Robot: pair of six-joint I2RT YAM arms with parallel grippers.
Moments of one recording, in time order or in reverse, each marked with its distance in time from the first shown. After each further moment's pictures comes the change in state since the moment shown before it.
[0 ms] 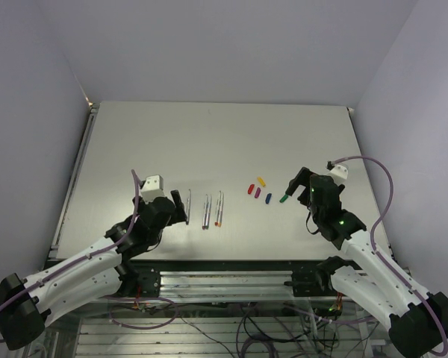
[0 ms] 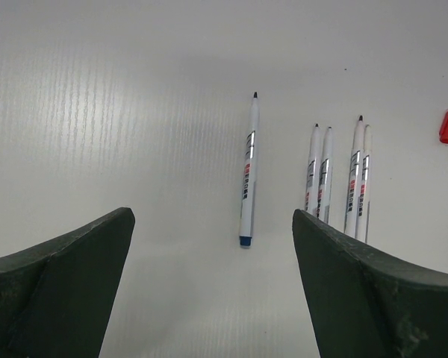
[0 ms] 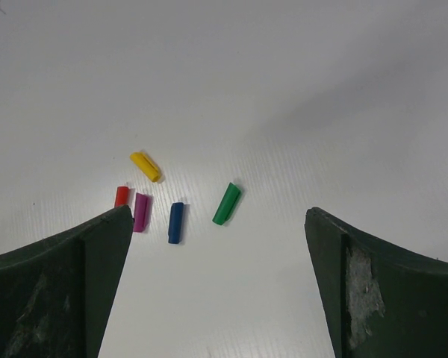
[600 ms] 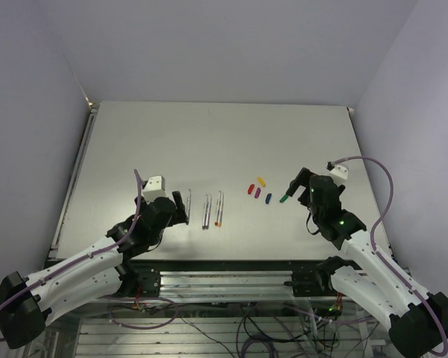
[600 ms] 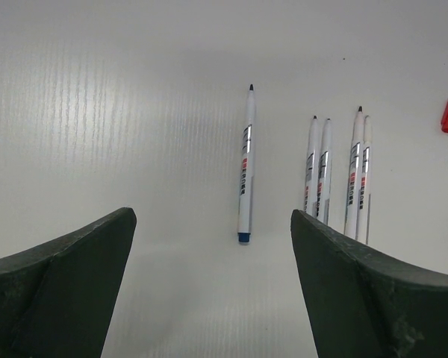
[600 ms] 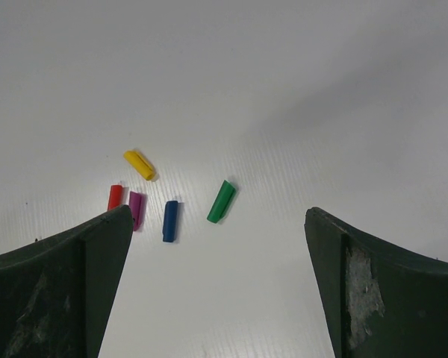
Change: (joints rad) left arm 0.000 0.016 -0.008 0.018 0.024 0.013; right arm 0.000 -0.001 0.000 -0.014 0.008 0.000
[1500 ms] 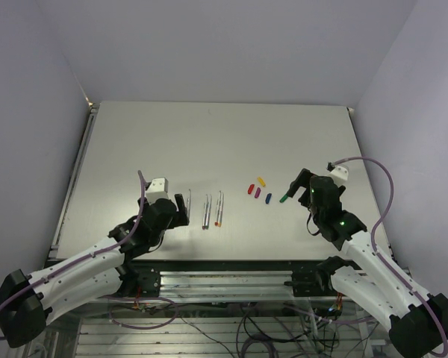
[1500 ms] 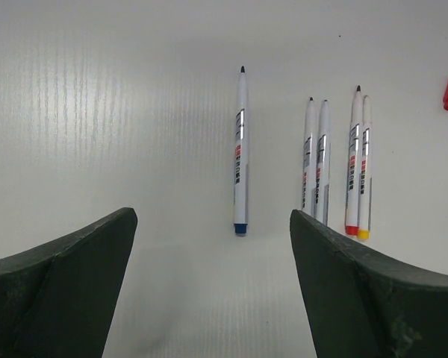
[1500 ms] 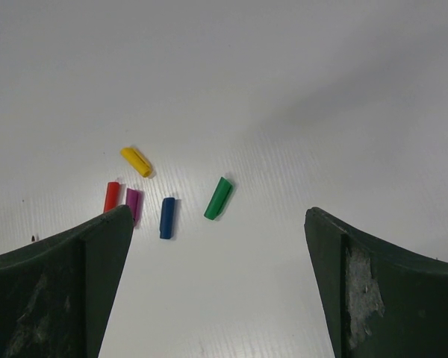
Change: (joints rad) left arm 0.000 0.013 -0.032 0.040 0.048 0.022; right arm 0.000 -0.009 -0.002 -0.015 0.000 0.001
